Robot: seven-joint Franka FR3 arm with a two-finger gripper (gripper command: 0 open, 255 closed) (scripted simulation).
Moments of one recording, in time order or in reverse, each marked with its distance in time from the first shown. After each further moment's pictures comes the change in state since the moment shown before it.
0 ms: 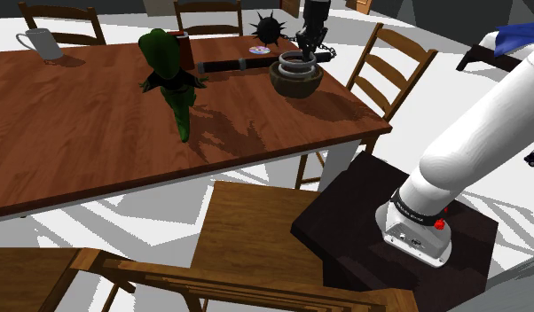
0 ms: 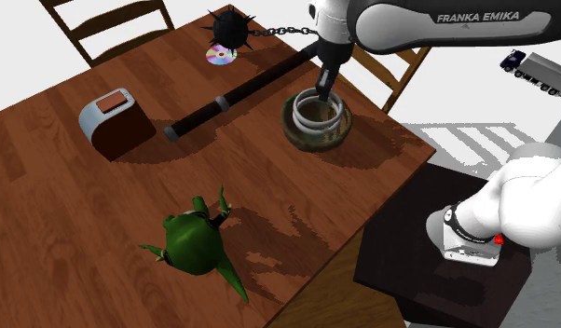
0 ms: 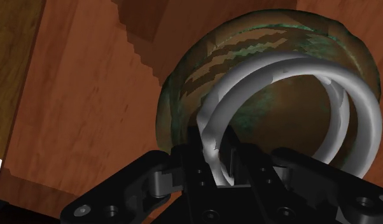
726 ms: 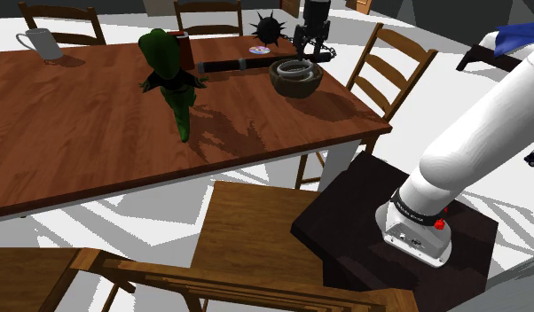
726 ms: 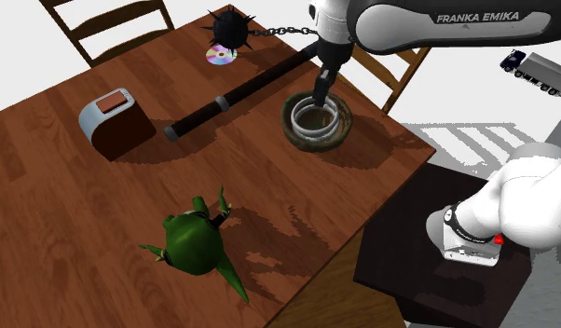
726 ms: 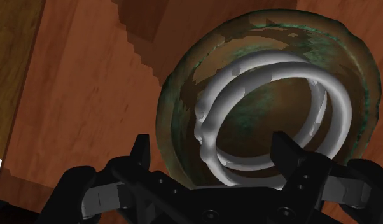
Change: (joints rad) arm 0.000 0.000 0.000 -0.002 0.000 0.002 0.000
